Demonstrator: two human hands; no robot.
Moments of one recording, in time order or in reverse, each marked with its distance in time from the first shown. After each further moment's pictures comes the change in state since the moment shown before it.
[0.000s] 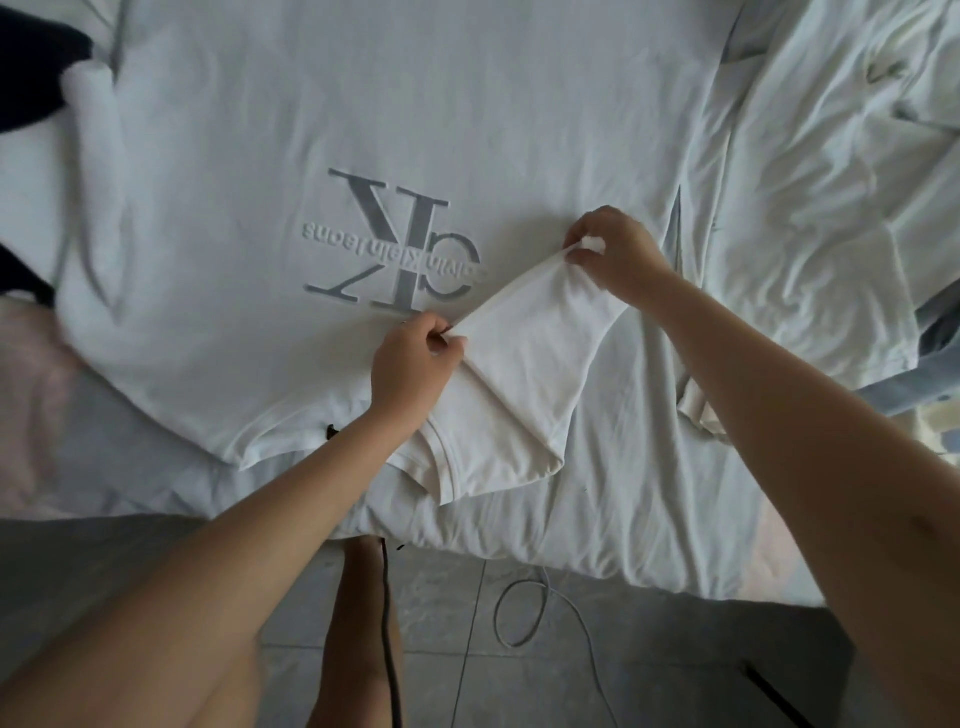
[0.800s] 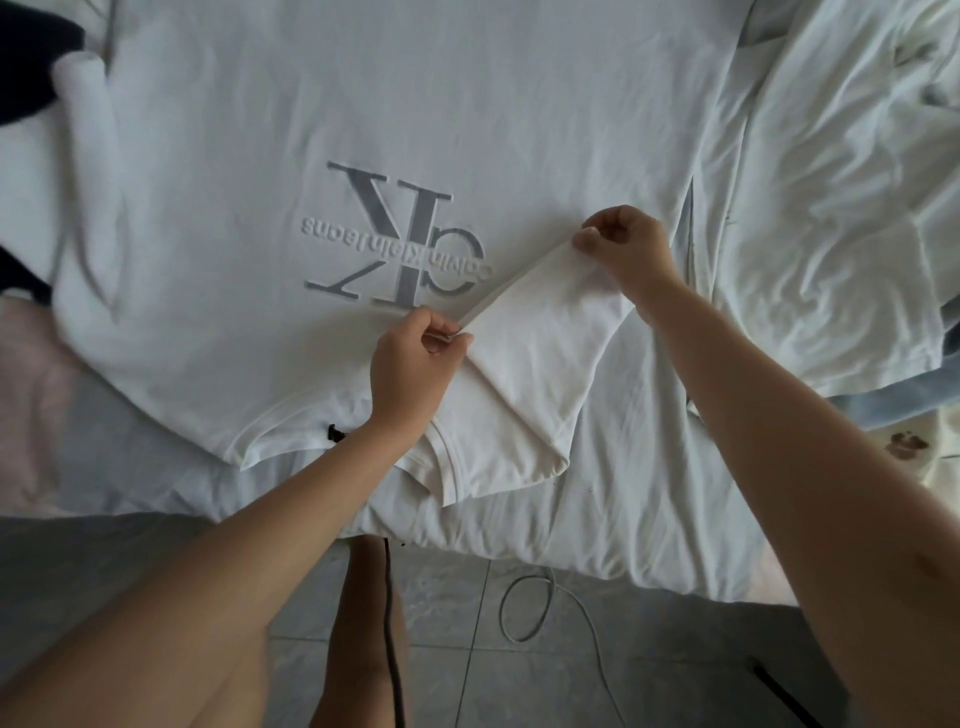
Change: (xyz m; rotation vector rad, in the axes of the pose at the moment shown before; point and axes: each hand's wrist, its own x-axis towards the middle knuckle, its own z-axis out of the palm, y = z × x) left_hand -0.005 -0.003 0.002 -0.129 0.104 0.045; right_hand -0.002 0.006 0.016 0.545 0.132 0.338
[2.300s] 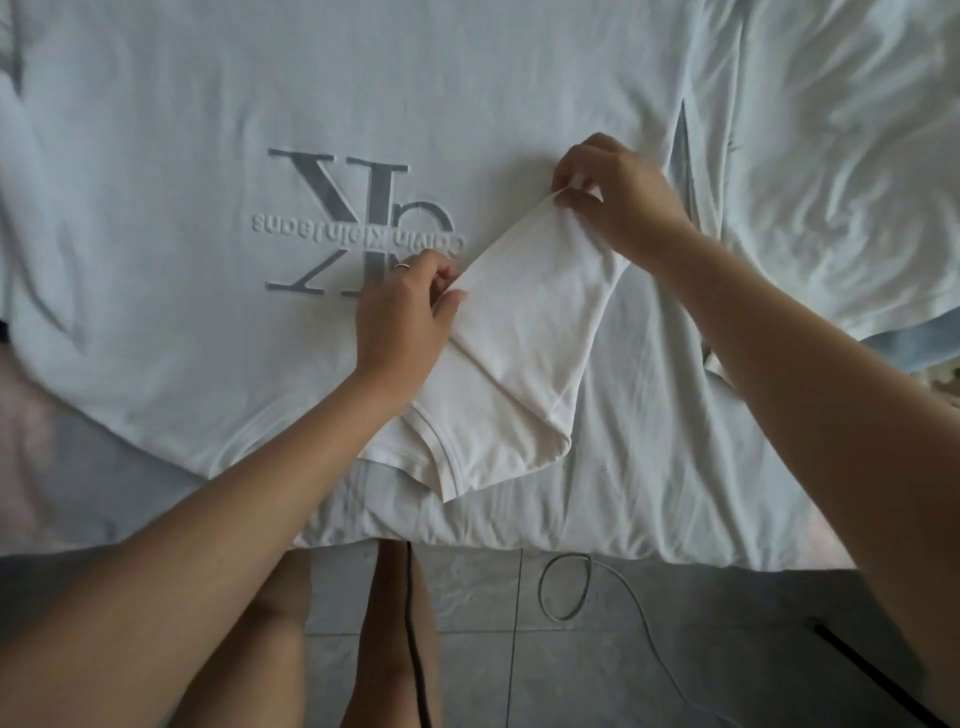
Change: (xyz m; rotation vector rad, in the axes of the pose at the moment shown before) left_hand 0.036 0.009 0.013 0.433 -0.081 0.394; right_hand 0.011 0.008 -0.015 -0.548 -0.021 -0.597
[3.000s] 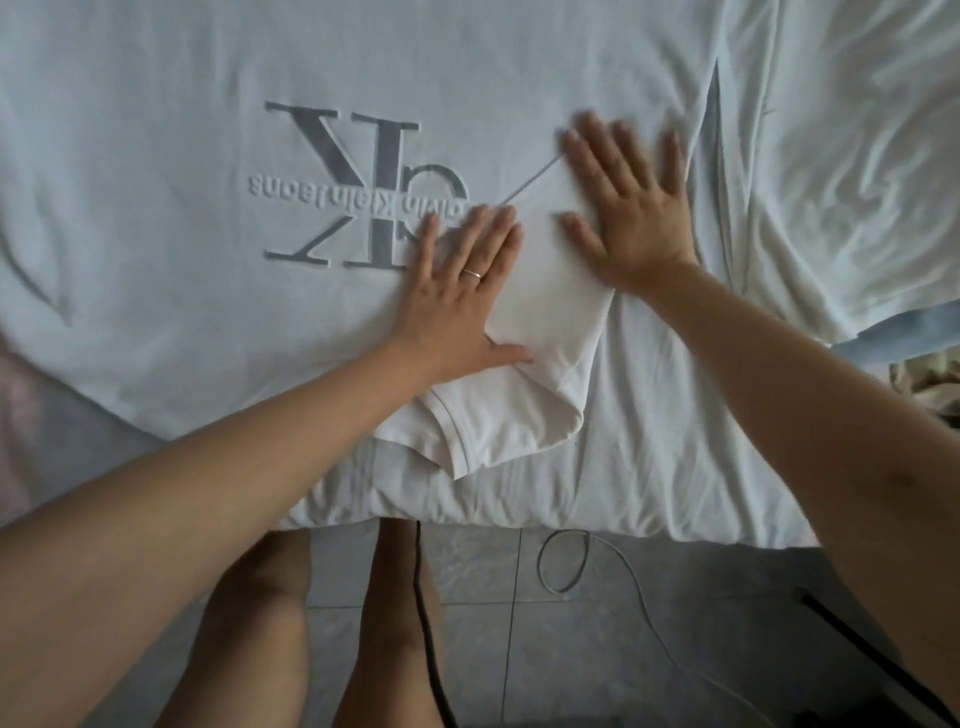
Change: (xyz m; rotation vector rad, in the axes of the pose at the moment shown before) left_hand -0.007 -0.013 0.032 0.600 -0.276 0.464; right_hand -0.033 0.021 0.048 -0.510 -0.029 -0.067
